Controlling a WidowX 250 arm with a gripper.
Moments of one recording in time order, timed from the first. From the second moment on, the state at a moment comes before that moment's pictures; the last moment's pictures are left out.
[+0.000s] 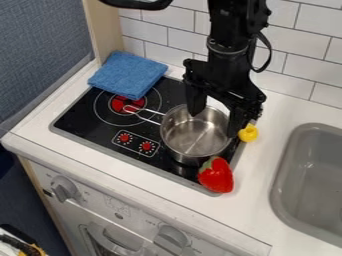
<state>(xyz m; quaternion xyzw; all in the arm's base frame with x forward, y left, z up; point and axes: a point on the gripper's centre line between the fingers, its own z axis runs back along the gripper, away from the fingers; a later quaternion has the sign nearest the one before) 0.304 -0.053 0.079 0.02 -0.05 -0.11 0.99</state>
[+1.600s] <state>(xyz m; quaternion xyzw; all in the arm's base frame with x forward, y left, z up) 0.393 0.142 0.039 0.01 -0.03 -0.03 1.00</state>
